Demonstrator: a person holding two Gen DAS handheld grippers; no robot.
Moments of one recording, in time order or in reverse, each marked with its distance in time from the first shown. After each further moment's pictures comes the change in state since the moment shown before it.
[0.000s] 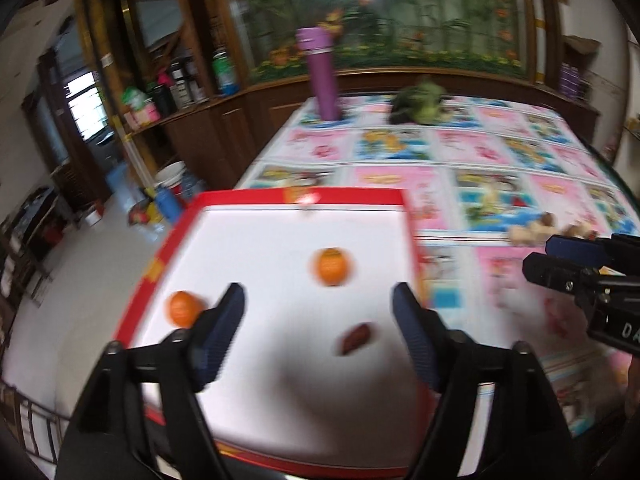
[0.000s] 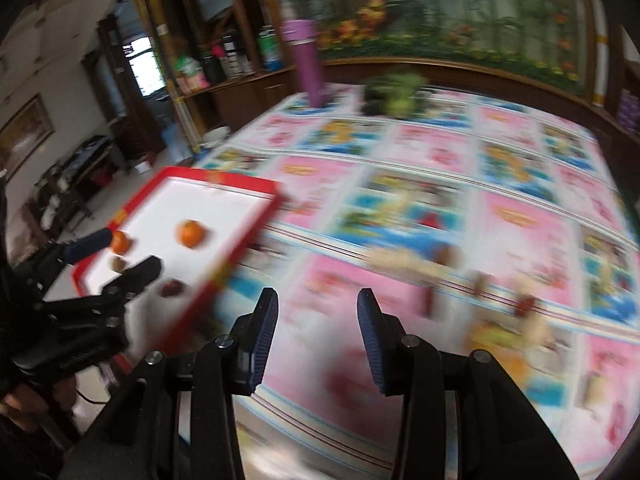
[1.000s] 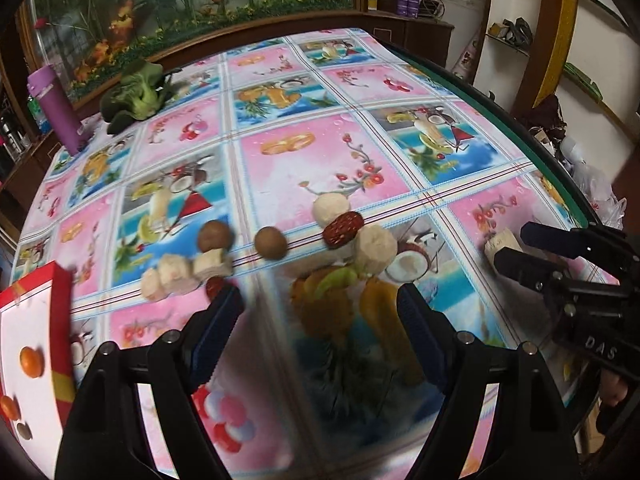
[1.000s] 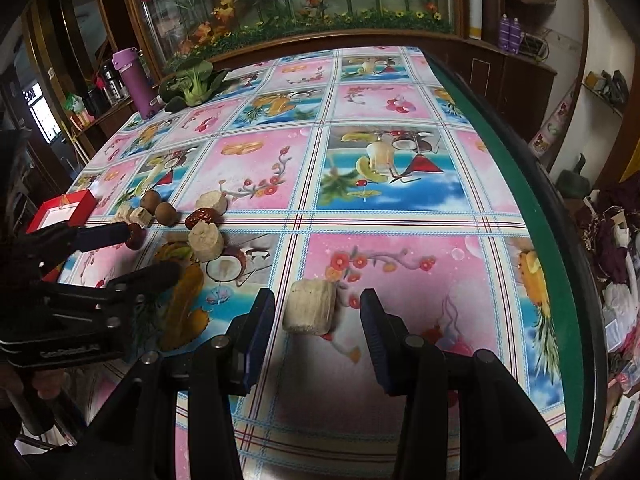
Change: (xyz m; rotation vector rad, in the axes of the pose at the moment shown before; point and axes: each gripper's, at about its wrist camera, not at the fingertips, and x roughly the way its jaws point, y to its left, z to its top) left arm 0.036 -0.264 0.034 0.323 0.170 -0.444; right arm -0.058 -0.185 -0.071 0.254 0.039 -0.244
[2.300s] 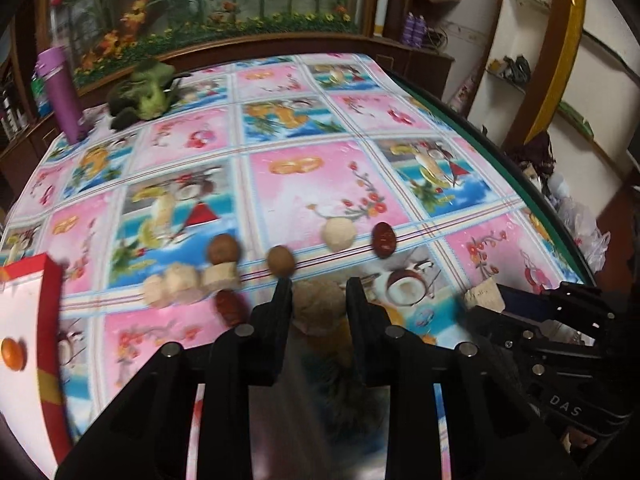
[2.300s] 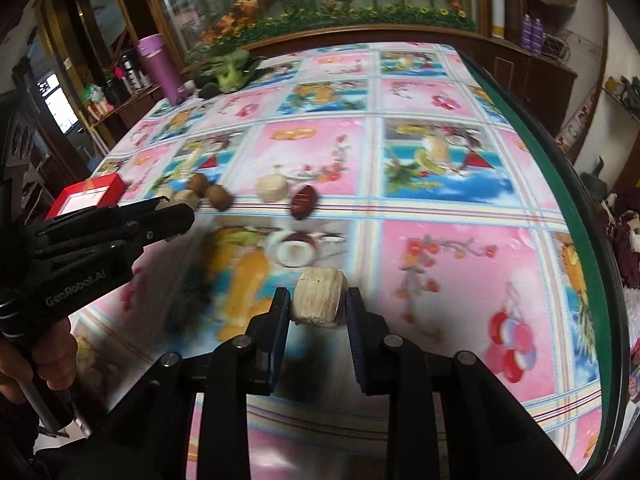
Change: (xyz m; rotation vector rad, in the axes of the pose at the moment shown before) left arm -0.017 0.029 -0.004 -0.094 -0.097 -0.070; right arm -0.001 0.046 -0.004 -0.037 0.023 0.062
